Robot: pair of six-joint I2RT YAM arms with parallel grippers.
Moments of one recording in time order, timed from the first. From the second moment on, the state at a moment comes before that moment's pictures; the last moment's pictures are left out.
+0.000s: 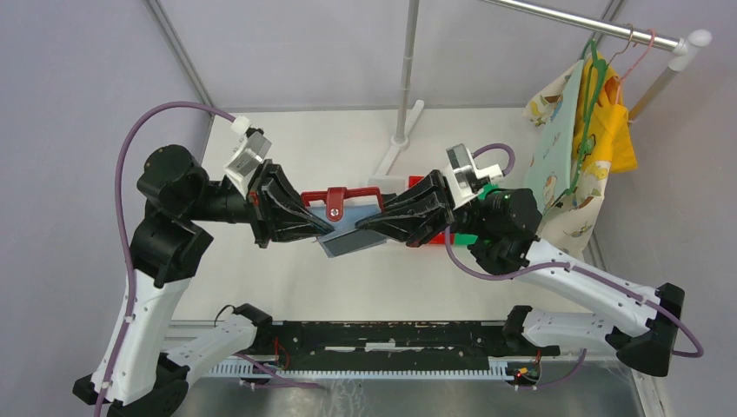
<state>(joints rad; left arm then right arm) -0.47 0.91 1.48 -0.48 1.19 -0.37 1.00 1.09 1.03 0.73 -0.62 0.43</state>
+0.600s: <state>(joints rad) -0.47 0.88 1.53 -0.70 1.10 -0.09 1.00 0.97 1.01 0.62 -0.43 0.42</state>
